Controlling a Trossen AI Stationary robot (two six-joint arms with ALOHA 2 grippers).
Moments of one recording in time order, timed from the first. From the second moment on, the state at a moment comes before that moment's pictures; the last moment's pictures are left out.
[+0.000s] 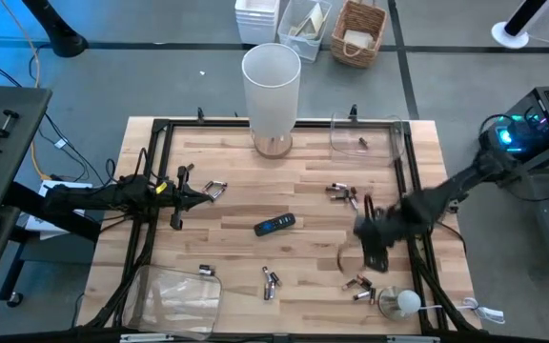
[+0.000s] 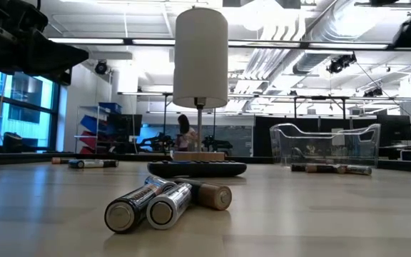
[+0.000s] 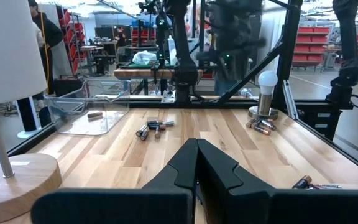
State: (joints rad) left arm -0.03 0.01 0.01 0.01 -0.04 0.01; right arm 0.56 1.24 1.03 -1.05 -0.06 0.86
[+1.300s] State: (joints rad) left arm -0.03 0.01 0.01 0.01 -0.04 0.01; right arm 0.61 1.70 1.02 -0.81 -0.06 0.46
